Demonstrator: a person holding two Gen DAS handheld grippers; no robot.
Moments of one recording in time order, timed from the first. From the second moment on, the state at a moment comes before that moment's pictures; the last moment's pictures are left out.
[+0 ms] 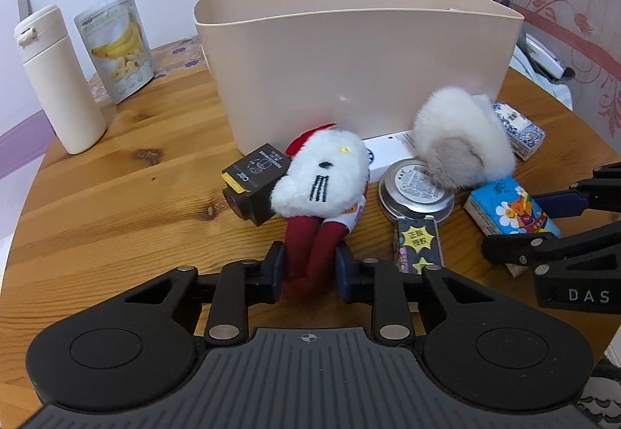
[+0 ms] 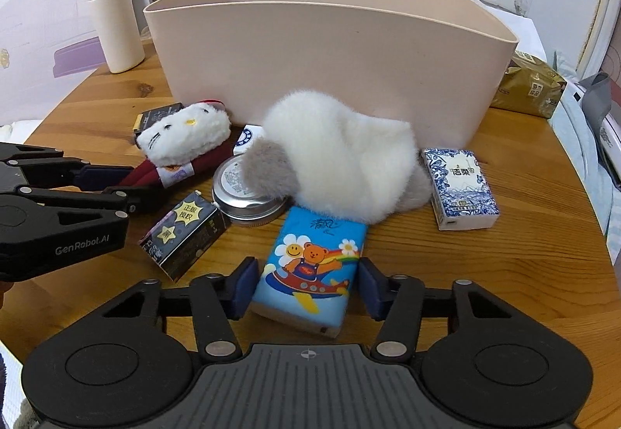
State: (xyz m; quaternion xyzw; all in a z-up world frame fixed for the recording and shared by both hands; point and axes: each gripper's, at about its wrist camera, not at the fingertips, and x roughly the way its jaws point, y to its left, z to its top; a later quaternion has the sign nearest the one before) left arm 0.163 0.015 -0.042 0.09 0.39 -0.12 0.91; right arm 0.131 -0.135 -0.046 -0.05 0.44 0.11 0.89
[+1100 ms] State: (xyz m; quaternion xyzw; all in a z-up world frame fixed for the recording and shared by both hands) left arm 0.117 0.020 0.043 0.07 0.29 -0.13 0.95; right arm 0.111 -0.186 0.019 -0.02 0.34 0.07 0.94
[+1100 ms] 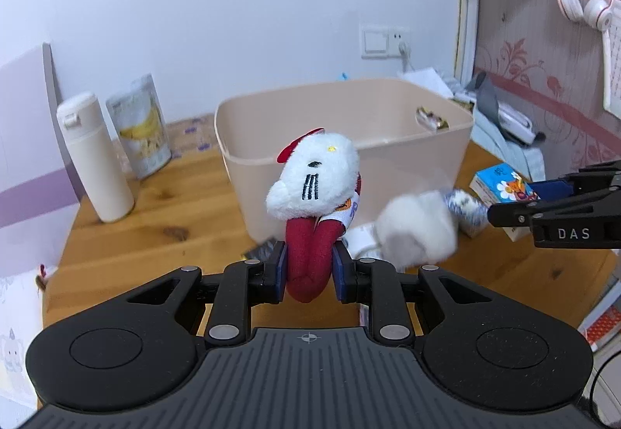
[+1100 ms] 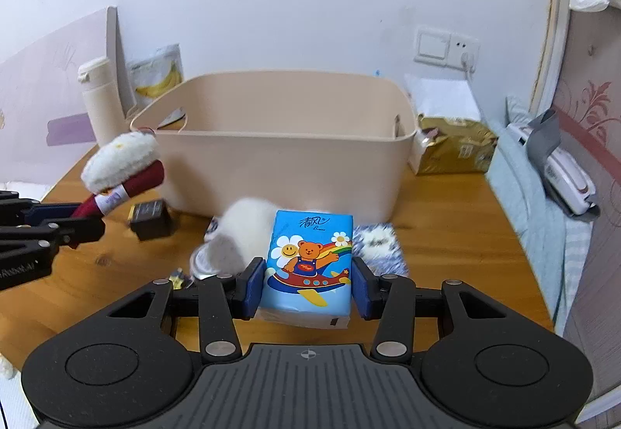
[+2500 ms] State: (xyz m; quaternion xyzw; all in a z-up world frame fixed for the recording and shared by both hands) left arm 0.283 -0.022 0.036 0.10 0.30 -0.13 0.94; right arm 0.253 -0.196 0.057 -0.01 0.31 0.05 0.95
